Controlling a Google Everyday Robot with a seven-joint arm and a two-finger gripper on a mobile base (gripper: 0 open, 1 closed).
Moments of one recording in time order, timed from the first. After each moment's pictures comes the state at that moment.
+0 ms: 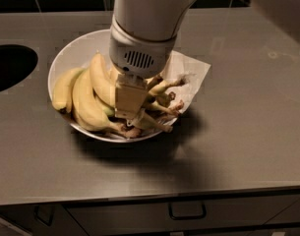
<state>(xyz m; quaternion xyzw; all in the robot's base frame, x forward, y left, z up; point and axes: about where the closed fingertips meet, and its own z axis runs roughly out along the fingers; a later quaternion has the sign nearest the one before) 0.421 0.029 0.965 -0.67 0.73 0.04 0.15</state>
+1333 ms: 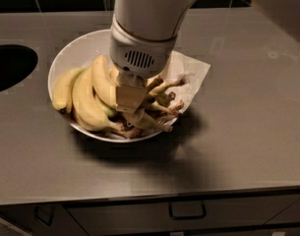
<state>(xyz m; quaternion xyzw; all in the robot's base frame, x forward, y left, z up) 0.421 0.029 0.965 -0.67 0.73 0.04 0.15</state>
